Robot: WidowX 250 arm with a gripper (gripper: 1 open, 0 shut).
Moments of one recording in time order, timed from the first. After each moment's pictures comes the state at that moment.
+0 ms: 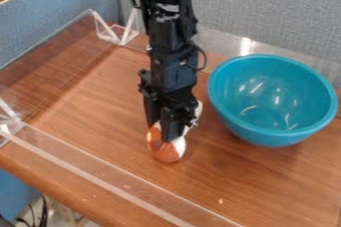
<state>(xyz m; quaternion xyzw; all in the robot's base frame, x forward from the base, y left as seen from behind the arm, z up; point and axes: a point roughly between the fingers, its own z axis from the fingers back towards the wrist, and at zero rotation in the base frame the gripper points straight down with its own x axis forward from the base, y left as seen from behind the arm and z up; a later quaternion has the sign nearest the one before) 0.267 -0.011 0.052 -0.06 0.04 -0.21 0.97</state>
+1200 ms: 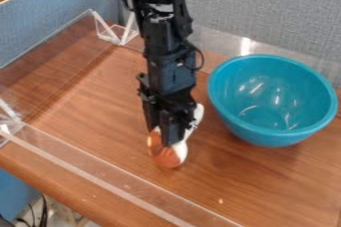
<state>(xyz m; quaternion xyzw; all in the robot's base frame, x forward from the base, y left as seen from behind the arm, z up) 0.260 -0.017 0.056 -0.09 0.03 -0.22 0.97</state>
